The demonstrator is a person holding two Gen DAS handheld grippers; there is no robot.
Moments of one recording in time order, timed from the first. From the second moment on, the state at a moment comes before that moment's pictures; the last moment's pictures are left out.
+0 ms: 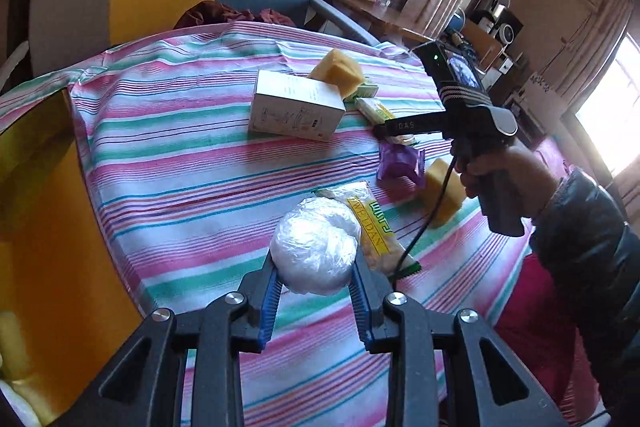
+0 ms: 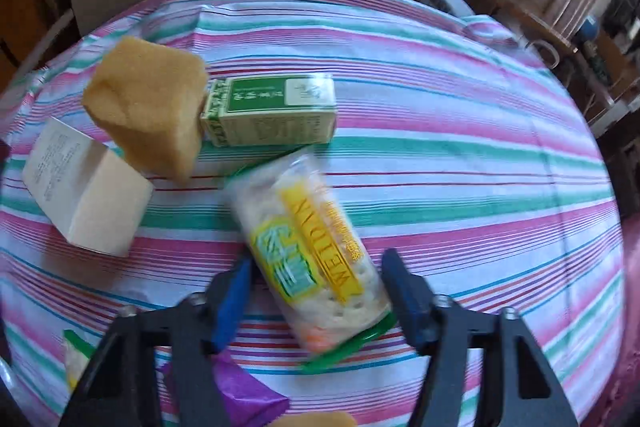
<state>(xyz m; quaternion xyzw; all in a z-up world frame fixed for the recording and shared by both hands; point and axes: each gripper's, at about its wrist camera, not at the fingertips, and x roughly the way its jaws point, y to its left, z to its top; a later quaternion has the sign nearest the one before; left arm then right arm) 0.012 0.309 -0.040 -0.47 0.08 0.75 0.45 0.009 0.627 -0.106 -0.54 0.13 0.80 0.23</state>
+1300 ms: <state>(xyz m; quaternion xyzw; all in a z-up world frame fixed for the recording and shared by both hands) -0.049 0.081 -0.017 -0.44 -0.07 0.86 0.25 0.012 0.361 -0.101 -0.51 0.09 0.85 0.03</state>
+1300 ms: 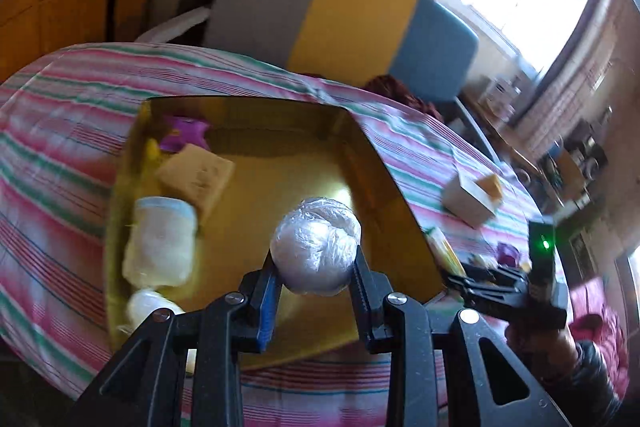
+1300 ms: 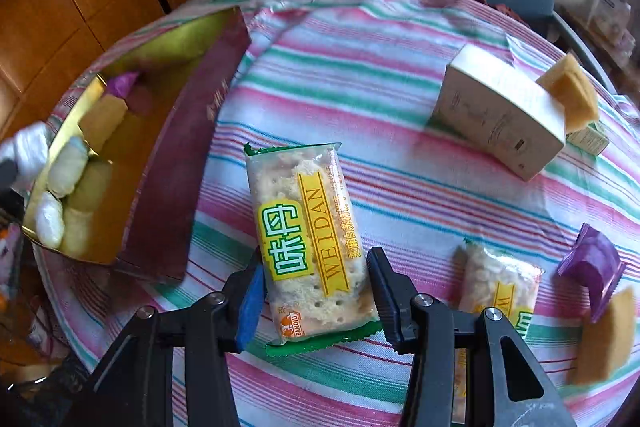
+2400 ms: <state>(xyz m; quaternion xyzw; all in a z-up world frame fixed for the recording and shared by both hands) -0.041 0.112 -0.013 -0.40 0.03 0.89 0.22 0.004 0.361 -0.105 -0.52 0.04 0.85 0.04</state>
